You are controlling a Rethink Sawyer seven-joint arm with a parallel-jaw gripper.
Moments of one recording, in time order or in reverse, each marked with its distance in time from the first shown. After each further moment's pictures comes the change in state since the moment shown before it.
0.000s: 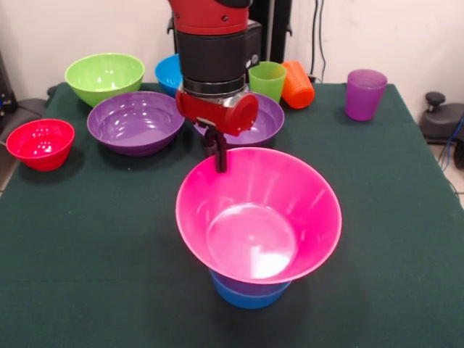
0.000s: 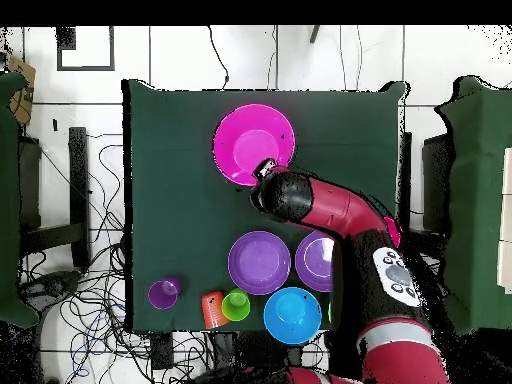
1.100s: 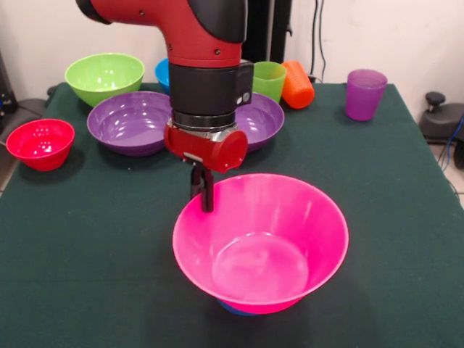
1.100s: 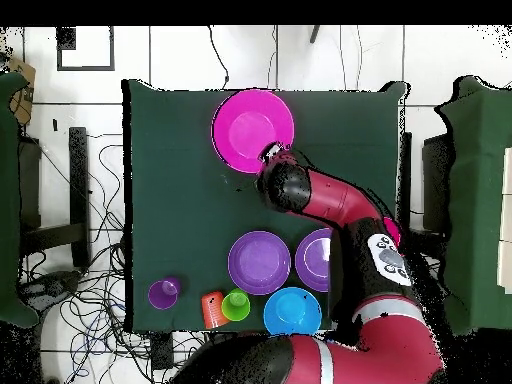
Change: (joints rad) arm 0.002 0.097 -0.011 -0.082 0.009 -0.178 0.000
